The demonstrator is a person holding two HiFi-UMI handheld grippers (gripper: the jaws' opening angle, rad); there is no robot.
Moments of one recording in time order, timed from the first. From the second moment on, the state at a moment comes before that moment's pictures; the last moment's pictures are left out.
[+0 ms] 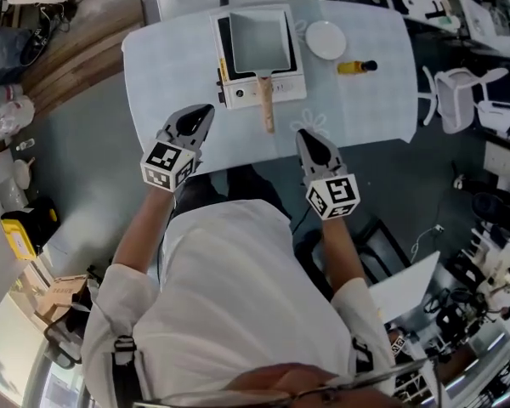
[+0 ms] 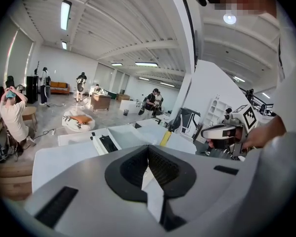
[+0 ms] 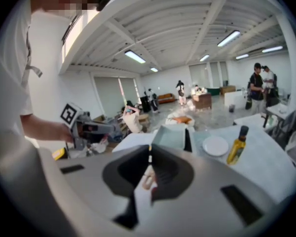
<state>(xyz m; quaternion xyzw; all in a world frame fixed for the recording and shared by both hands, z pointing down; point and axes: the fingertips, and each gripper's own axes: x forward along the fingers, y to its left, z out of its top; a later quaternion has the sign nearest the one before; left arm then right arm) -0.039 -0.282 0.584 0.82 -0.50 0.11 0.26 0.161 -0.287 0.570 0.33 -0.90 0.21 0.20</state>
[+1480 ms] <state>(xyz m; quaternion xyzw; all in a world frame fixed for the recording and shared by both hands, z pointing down) 0.058 -0.353 0.745 0.73 -0.33 -0.02 0.59 0.103 -0.309 0.735 0.09 -0.85 0.46 0.25</state>
